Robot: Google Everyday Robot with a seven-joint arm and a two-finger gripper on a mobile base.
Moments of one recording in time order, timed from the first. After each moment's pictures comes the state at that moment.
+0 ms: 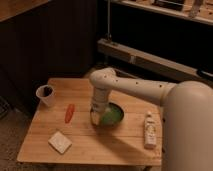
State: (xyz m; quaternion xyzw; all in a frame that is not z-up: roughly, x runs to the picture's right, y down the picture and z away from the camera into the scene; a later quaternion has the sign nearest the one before) arm -0.058 0.149 0.782 -0.05 -0.49 -0.83 0.25
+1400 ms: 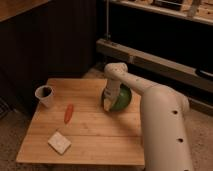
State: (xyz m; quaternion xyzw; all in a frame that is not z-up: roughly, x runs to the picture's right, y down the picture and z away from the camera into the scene) arm 0.025 0.117 0.906 -0.08 -0.48 -0.81 0.32
